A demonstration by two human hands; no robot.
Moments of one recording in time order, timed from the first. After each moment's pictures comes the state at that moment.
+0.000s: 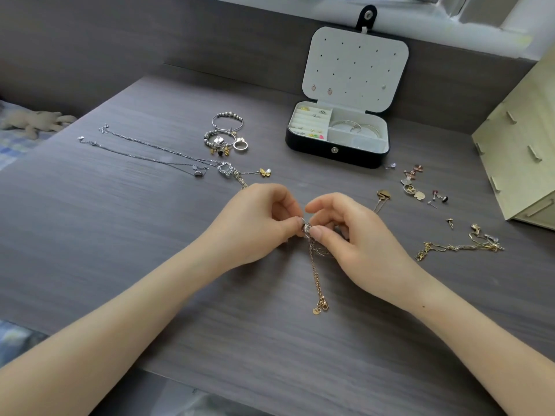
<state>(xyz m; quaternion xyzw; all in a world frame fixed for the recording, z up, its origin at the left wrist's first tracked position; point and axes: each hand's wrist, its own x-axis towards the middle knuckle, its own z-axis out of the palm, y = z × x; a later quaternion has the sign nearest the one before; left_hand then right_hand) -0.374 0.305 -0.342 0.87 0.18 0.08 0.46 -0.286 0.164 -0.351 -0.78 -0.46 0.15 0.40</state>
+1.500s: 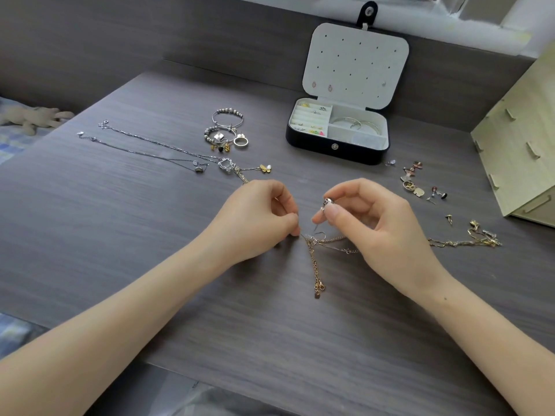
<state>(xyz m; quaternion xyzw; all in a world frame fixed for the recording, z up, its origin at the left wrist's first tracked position) -0.376 0.302 -0.340 0.85 0.23 0.08 0.47 -0.288 0.155 -0.340 -0.73 -0.41 0.13 0.53</state>
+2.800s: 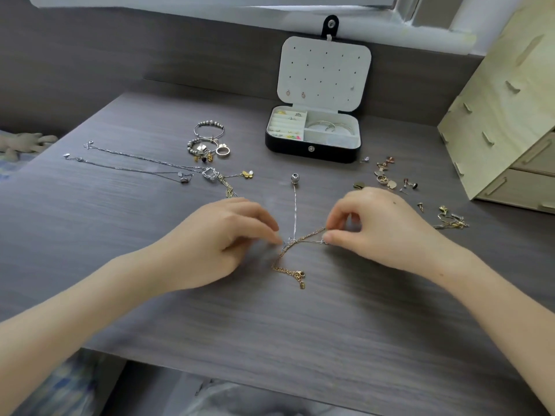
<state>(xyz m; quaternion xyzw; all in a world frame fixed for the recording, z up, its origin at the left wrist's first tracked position) -0.407 0.333 -0.352 0.96 -0.12 0.13 0.23 -0.267 0.134 -0.324 -0.87 -0.47 0.06 0.15</state>
